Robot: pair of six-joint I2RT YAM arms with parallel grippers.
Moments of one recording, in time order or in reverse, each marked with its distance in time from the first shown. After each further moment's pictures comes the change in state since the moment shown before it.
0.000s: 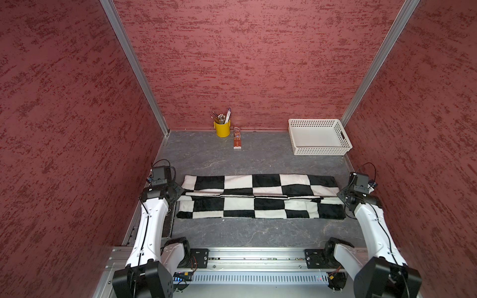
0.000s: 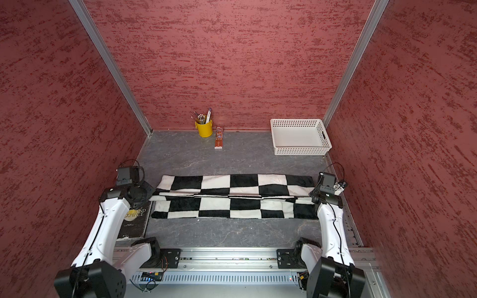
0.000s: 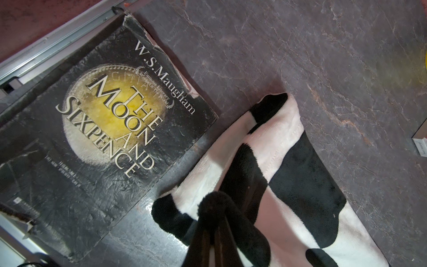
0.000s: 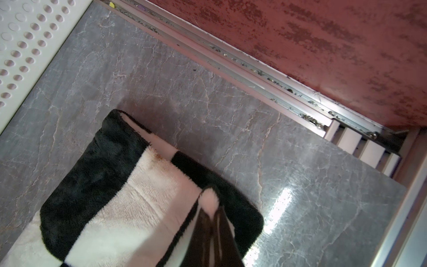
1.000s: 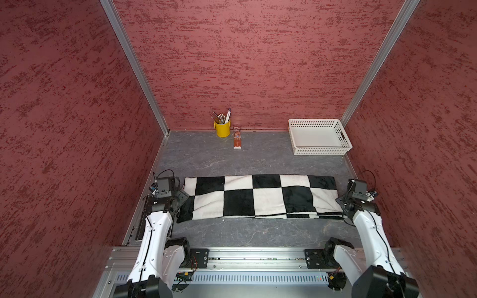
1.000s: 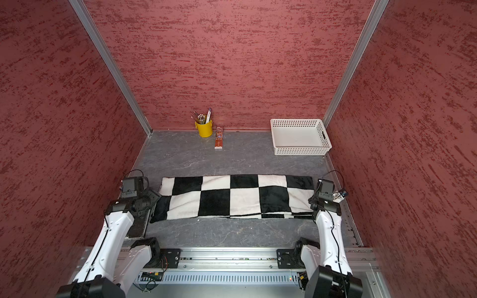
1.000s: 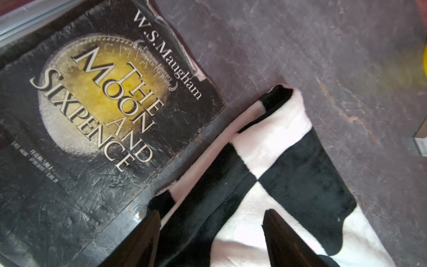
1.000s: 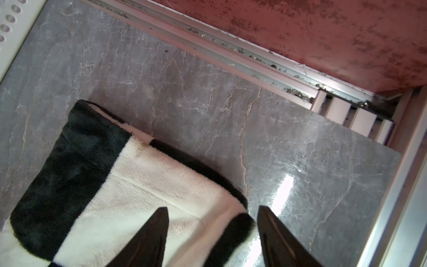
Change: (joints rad) left arm -0.054 -0.145 -0.181 0.120 -0.017 -0.061; right arm -0.005 -0.093 -0.091 -0.033 0.007 0.093
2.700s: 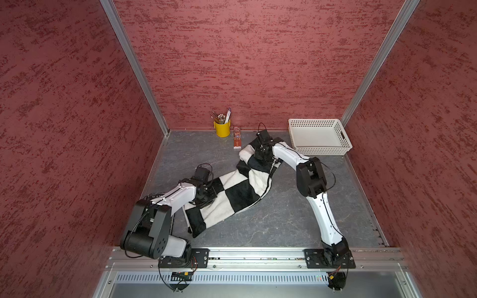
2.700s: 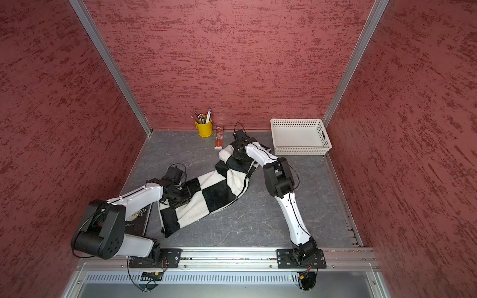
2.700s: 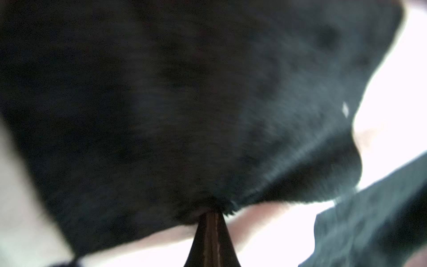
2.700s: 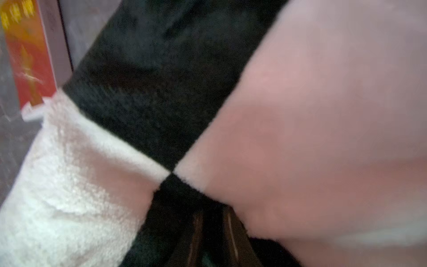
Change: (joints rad) left arm -0.431 0.594 0.066 0.235 0.290 0.031; right arm 0.751 1.648 1.648 -0.029 -0.330 -0.094
